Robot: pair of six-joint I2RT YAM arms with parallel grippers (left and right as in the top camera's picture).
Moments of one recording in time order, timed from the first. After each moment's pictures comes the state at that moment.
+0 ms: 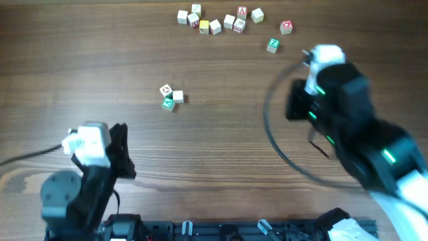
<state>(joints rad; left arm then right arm) -0.03 0.40 0.82 -0.74 0.14 -0.14 0.48 1.06 1.35 -0.96 0.20 0.38</state>
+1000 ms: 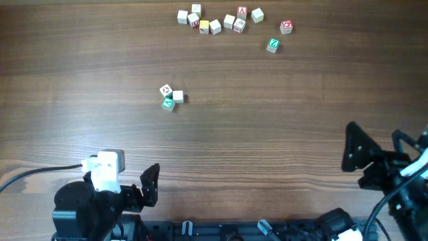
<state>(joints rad) -0.03 0.32 0.82 -1.15 0.23 -0.16 0.40 0.60 1.35 -1.12 0.32 0.47</state>
